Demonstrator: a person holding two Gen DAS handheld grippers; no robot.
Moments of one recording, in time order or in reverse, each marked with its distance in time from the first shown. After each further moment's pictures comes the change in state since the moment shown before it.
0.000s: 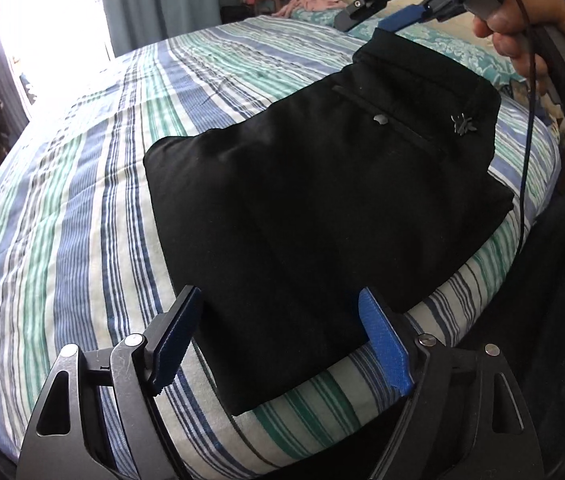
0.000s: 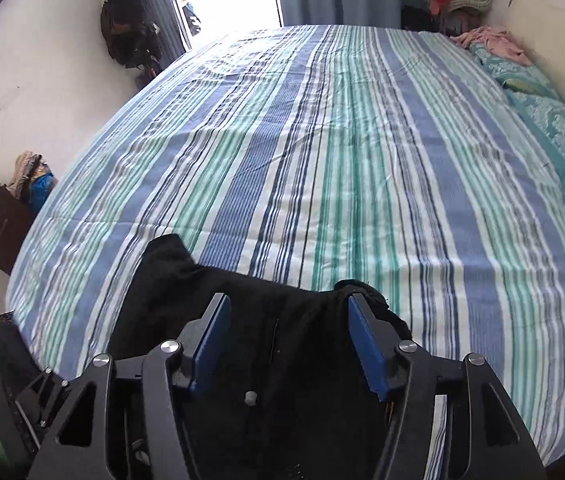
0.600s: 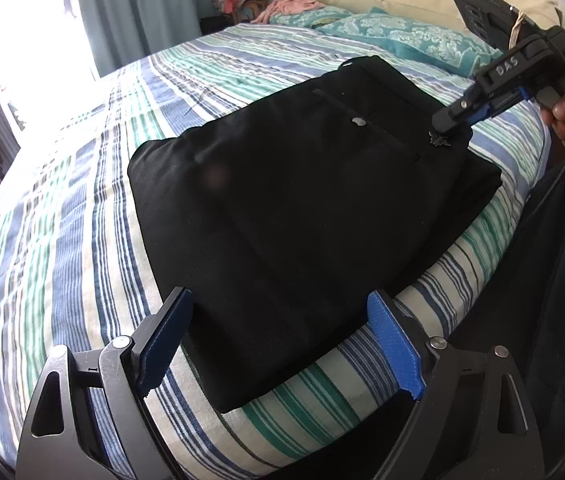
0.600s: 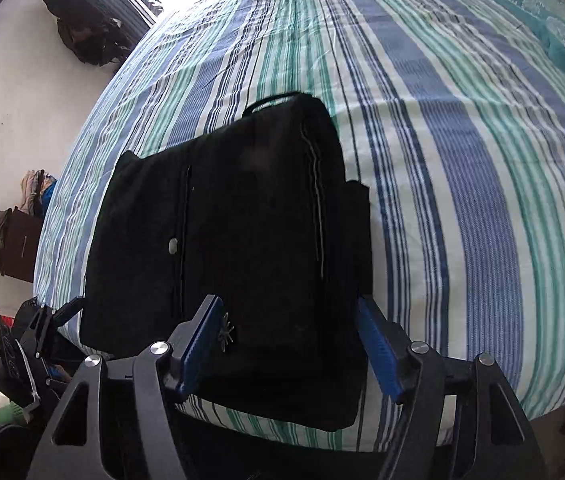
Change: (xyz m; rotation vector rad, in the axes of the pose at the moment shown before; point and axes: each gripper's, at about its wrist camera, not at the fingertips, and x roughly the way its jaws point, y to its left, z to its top) left arm -0.002 -0.016 -0.009 0.102 -0.020 0.002; right arm 0.019 -0.089 -0.121 0.219 0.260 0.256
